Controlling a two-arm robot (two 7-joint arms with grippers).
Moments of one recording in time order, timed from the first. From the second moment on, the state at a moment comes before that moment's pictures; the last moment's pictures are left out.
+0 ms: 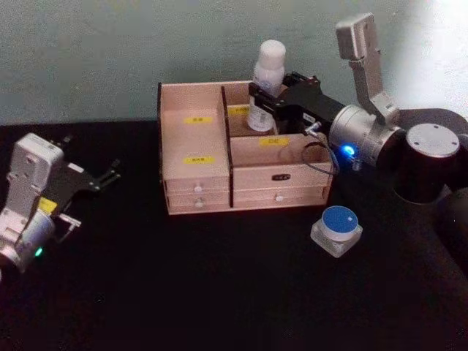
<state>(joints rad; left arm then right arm) -0.20 0.60 0.45 -1.41 -0.25 -0.12 0.03 0.59 0.25 -0.41 -1.13 0.37 0.07 0.44</state>
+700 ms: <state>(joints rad) -0.20 0.60 0.45 -1.41 -0.25 -0.12 0.03 0.64 0.21 -0.42 -1.00 0.34 0.05 0.45</state>
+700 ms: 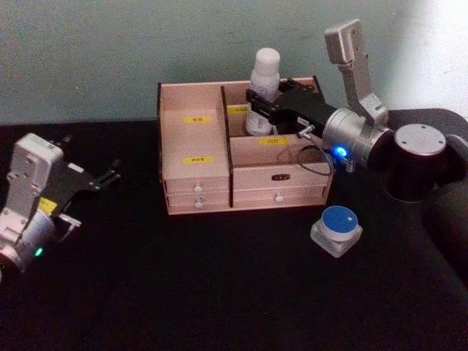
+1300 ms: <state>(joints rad) -0.20 0.60 0.45 -1.41 -0.25 -0.12 0.03 0.66 0.19 -0.42 -0.92 0.32 0.06 0.47</state>
